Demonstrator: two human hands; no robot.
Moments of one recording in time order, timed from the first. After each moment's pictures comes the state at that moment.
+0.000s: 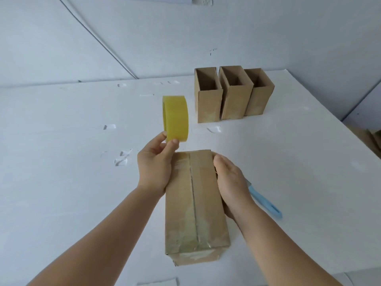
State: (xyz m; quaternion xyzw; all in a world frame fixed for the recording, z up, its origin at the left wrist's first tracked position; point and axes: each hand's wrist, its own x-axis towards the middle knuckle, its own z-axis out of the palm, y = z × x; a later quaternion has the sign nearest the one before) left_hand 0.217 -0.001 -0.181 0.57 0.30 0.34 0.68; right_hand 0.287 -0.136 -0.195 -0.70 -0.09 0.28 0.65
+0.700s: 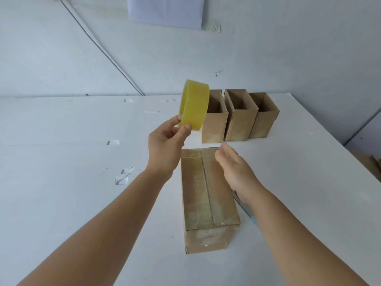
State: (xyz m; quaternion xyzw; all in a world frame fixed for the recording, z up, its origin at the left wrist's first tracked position) left_hand 0.272 0.039 -0.140 0.61 0.21 0.40 0.65; right_hand 0.360 -0.105 -0.170 -0.76 -0.24 0.27 0.53
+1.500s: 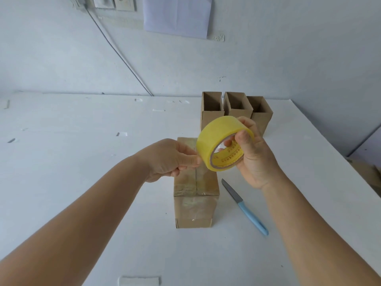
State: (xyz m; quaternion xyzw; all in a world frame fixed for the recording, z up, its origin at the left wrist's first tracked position) left_hand 0.211 -0.015 -0.099 0.76 0.28 -0.02 0.59; right_hand 0.358 -0.165 -0.120 -0.48 -0.33 0.33 0.74
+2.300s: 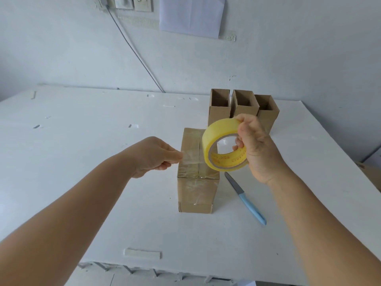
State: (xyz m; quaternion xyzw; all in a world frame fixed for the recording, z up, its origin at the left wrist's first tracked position) left_hand 0.166 -0.019 -0.111 0.73 0.37 0.06 0.57; right_hand 0.337 -0.189 -0.109 -0.61 -0.41 0.21 0.64
